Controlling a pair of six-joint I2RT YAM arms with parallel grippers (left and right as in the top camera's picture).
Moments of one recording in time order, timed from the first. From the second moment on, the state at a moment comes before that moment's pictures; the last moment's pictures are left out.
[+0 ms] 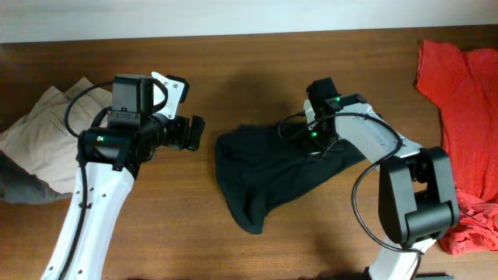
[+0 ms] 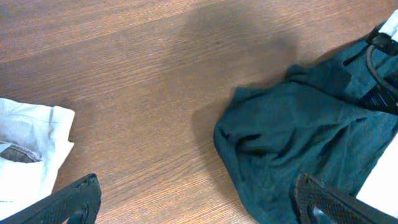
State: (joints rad) left arm -0.16 1.39 1.30 -0.82 0.17 0.11; right arm 0.23 1.94 1.33 -0.87 -0.11 0.10
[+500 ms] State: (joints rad) left arm -0.16 1.39 1.30 -0.81 0.17 0.11; right arm 0.25 1.85 1.57 -1.02 -0.11 0.00
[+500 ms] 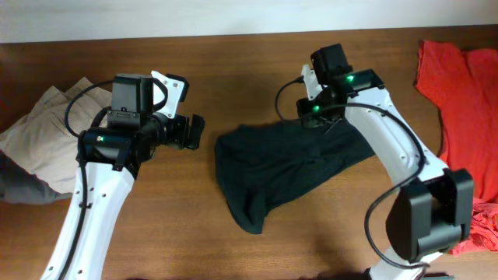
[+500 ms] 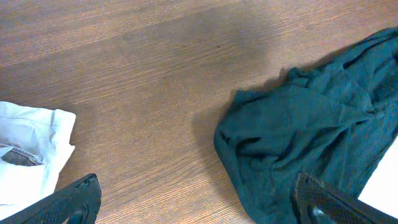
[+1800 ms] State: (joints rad) left arm -0.16 1.39 1.30 -0.81 0.17 0.11; right arm 0.27 1.85 1.37 -1.00 -0.22 -0.12
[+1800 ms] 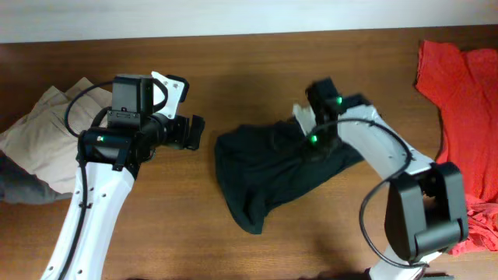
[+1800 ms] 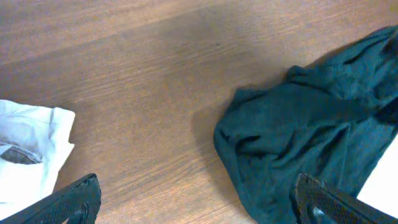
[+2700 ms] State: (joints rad) left arm -0.16 1.39 1.30 -0.82 0.21 0.11; right arm 0.43 1.94 1.71 -0.74 -0.15 -0.07
